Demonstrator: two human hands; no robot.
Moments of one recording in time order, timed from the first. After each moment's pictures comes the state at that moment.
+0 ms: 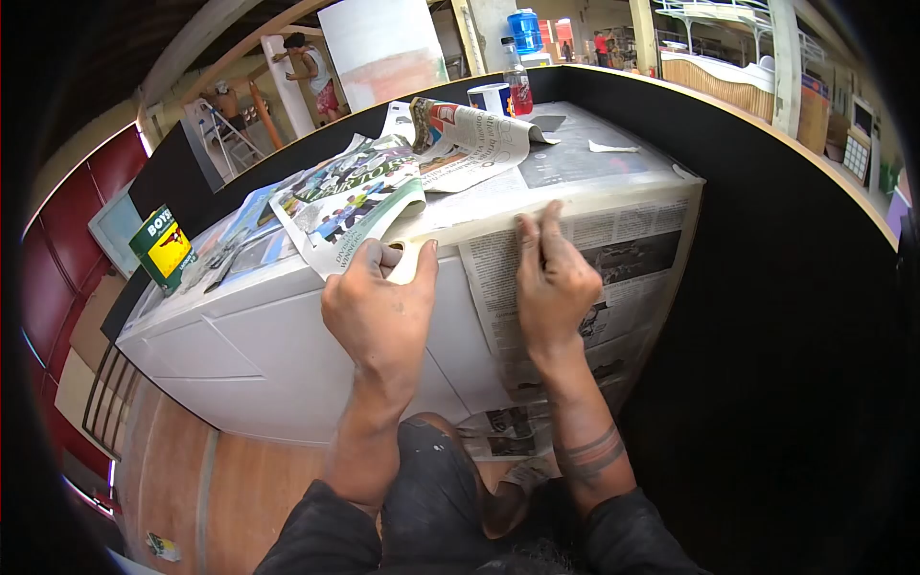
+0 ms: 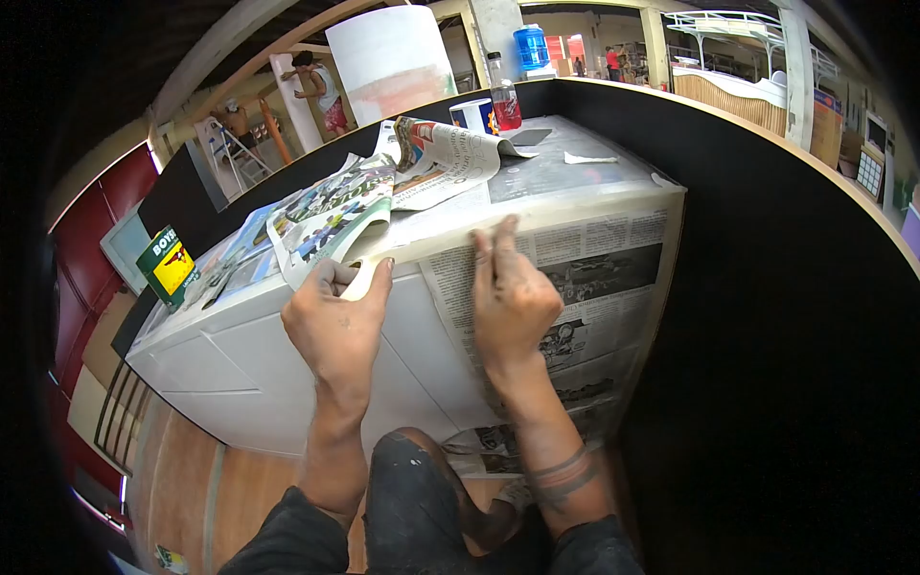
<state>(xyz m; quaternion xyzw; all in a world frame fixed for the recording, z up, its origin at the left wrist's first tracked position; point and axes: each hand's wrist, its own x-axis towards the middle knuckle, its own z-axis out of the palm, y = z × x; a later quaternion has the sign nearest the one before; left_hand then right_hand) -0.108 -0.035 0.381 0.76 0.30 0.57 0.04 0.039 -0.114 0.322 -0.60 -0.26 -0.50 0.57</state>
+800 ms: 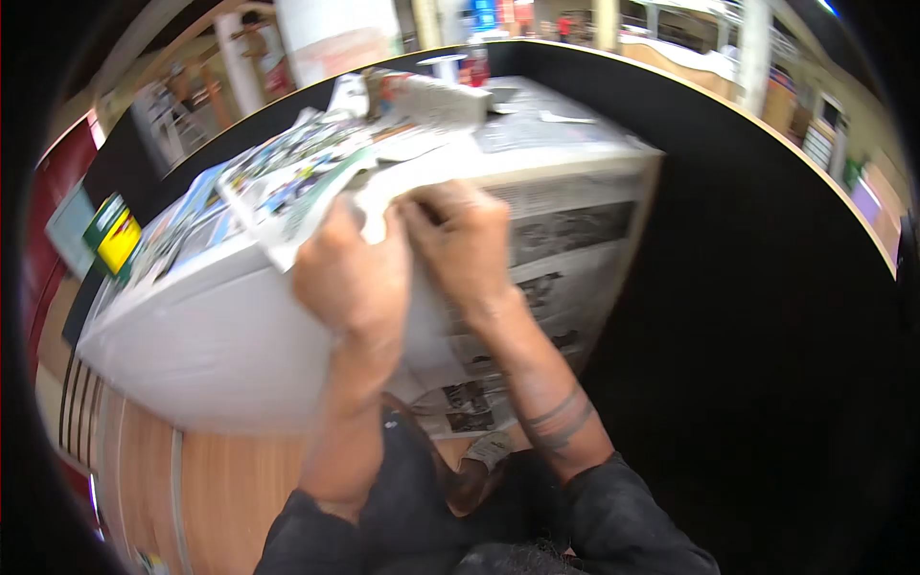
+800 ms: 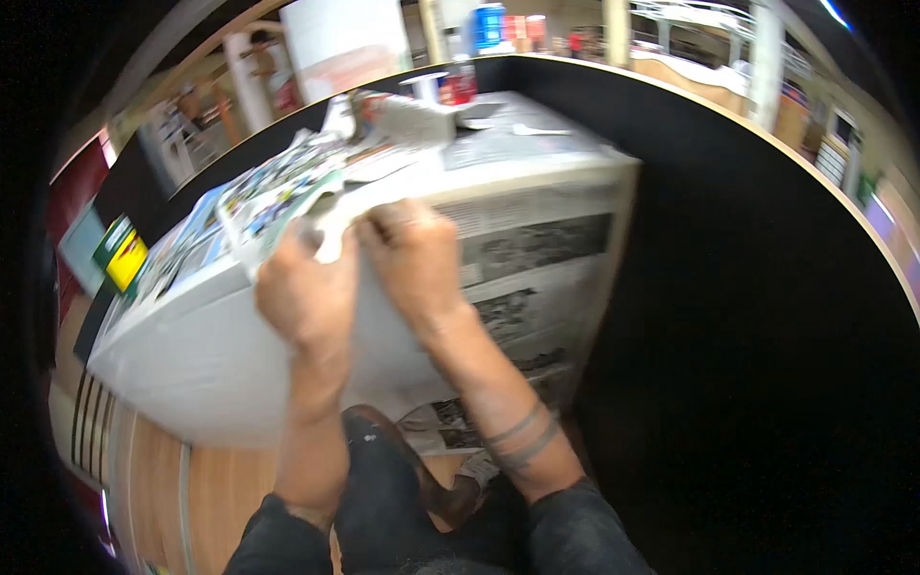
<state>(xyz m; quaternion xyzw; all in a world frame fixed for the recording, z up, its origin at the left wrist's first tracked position) -0.090 -0.058 0.388 0.76 0.36 0.53 -0.03 0.020 -0.098 0.349 -0.55 -0.45 -0.29 0.64</state>
